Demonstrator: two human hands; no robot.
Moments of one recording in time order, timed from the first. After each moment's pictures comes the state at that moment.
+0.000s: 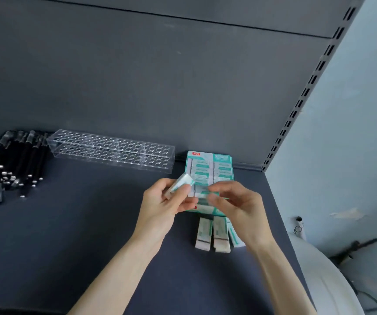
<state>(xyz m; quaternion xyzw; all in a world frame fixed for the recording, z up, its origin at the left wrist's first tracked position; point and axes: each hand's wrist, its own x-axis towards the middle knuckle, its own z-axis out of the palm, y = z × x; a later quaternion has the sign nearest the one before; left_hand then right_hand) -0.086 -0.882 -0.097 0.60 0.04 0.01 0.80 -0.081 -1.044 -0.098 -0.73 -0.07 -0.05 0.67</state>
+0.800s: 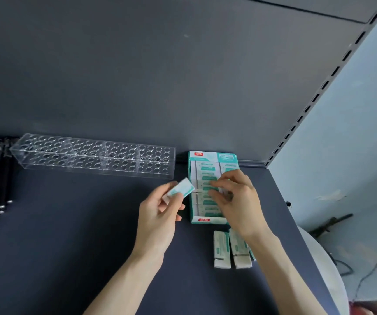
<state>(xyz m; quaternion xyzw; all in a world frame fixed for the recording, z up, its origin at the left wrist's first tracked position) -0.052 -0.855 -0.119 0.64 0.08 0.01 0.76 -0.029 -1.019 -0.114 -0.94 -0.04 -0.15 0.31</state>
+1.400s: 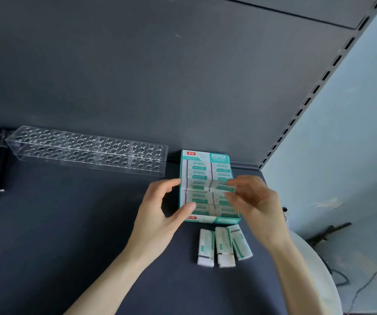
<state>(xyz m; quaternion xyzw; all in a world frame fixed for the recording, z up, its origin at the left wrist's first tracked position) -0.060 -0.861 -0.125 0.80 -0.06 0.05 0.60 -0.055 -1.060 -0.095 -0.78 -0.02 -0.10 0.62</state>
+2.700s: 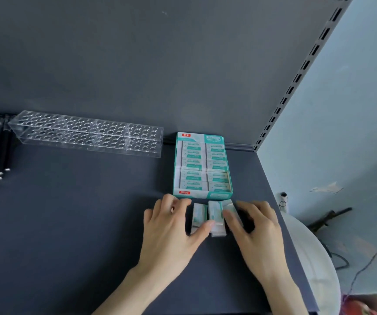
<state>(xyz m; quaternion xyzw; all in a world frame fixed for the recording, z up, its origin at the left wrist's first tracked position) -0.123 -0.897 -0.129 0.94 -0.07 0.07 0.31 -0.134 -1.066 -0.133 -0.93 0.07 -0.16 0.33</state>
